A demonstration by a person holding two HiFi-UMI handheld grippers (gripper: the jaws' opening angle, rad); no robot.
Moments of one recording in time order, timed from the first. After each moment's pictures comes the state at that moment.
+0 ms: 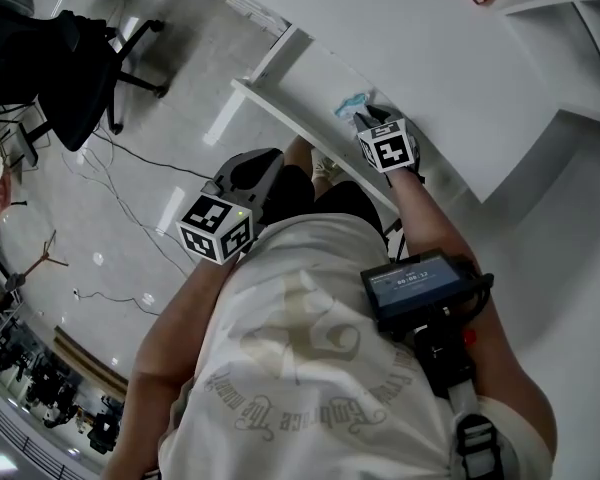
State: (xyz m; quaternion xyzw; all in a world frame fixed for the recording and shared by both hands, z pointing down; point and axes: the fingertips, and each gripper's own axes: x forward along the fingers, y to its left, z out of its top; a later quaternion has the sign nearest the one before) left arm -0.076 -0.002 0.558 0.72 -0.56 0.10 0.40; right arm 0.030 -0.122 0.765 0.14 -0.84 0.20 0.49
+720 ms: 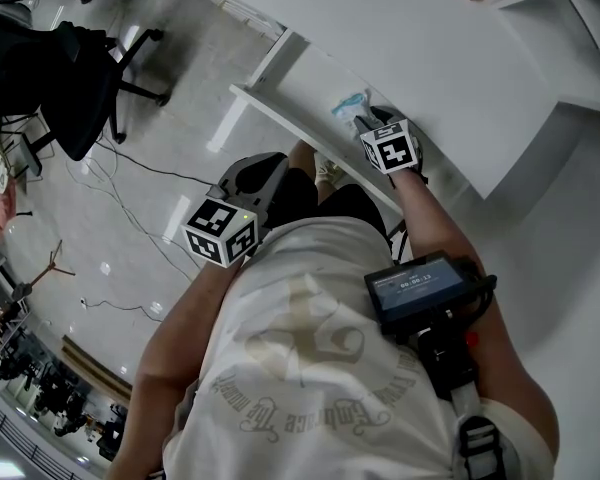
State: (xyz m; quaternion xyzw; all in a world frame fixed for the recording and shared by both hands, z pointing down) left arm -0.061 -0.005 0.565 0.73 -0.55 0.11 0.40; right arm 0.042 -0.125 0.769 0.15 -0.84 0.20 0.48
